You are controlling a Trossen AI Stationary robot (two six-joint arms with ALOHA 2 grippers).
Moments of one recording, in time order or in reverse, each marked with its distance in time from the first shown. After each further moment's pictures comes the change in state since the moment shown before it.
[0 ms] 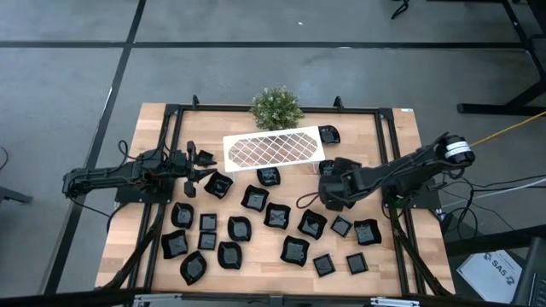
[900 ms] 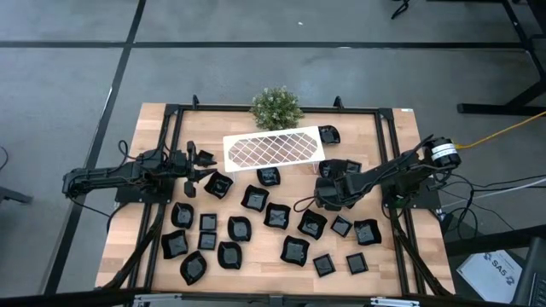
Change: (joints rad) left arm 0.000 0.000 0.000 0.000 0.000 0.000; right arm 0.000 0.134 0.001 0.047 0.073 -0.045
